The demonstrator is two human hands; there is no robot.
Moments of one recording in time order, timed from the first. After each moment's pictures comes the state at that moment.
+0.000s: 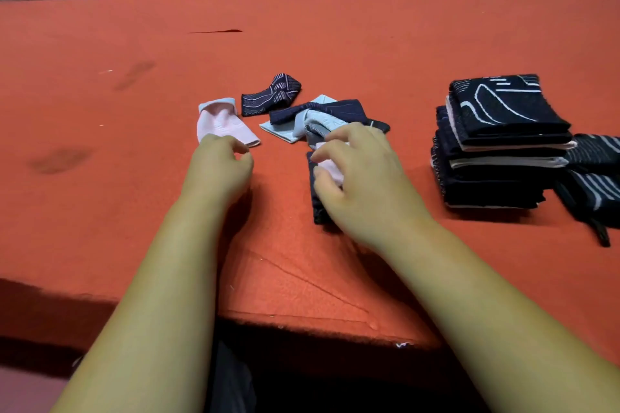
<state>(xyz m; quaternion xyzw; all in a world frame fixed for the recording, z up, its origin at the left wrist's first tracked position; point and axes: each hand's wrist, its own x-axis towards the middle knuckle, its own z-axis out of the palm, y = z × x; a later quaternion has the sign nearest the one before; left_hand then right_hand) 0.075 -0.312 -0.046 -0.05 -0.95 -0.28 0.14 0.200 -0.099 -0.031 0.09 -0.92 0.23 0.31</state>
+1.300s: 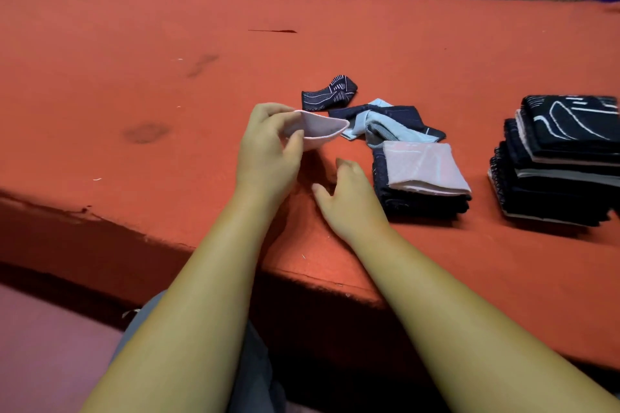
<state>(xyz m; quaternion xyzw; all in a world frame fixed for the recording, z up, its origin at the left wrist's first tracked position) 0.122 -0.354 -0.034 -0.19 -0.80 -0.43 0.36 0.153 -0.203 -0.092 -0.01 -0.93 0.35 0.13</state>
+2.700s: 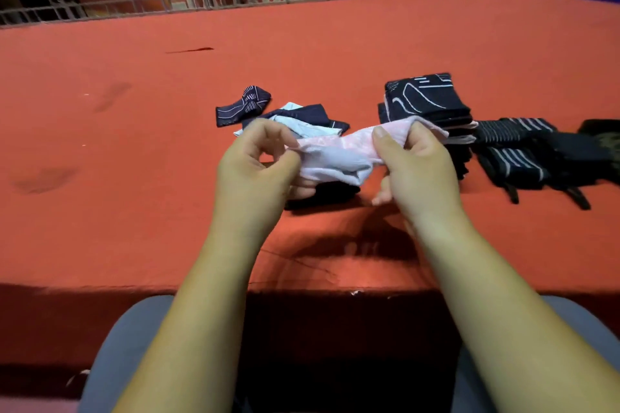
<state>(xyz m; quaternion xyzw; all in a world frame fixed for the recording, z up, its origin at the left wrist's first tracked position) 0.244 -0.230 0.013 -0.19 -0.70 -0.68 0.09 0.289 -0.043 0.000 -0.16 -0.69 0.63 0.31</state>
